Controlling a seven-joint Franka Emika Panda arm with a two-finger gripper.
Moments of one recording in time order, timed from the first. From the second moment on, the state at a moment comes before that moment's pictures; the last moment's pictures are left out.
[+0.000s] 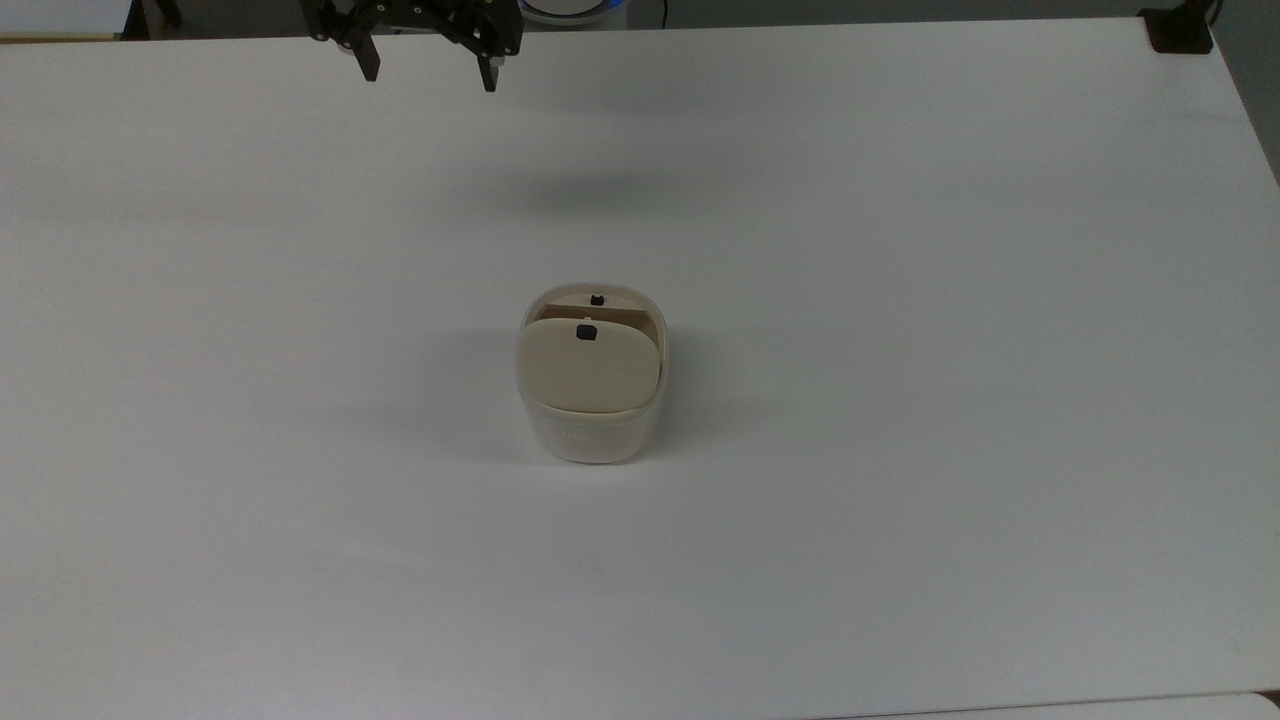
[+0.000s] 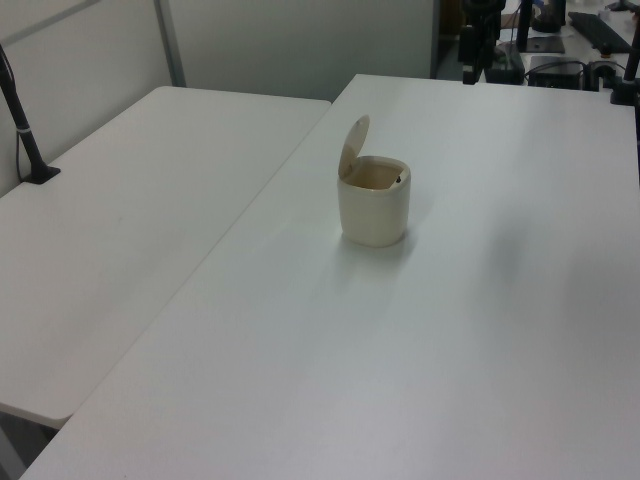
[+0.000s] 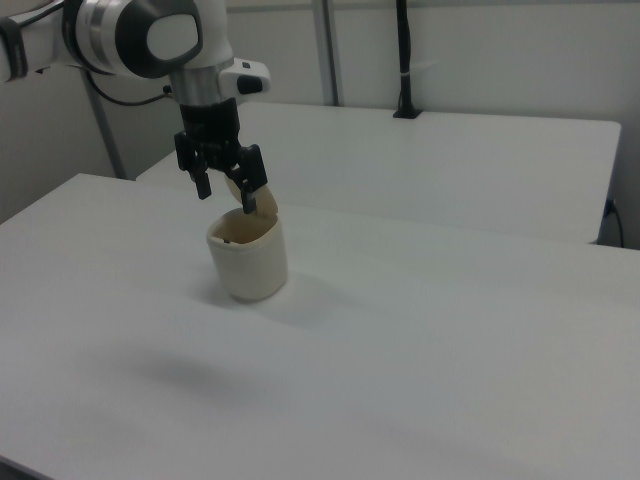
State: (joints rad) arm 0.11 0.06 -0.21 -1.58 0.03 1.62 -0.01
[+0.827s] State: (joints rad) arm 0.11 0.06 -0.21 -1.58 0.00 1.62 -0.05
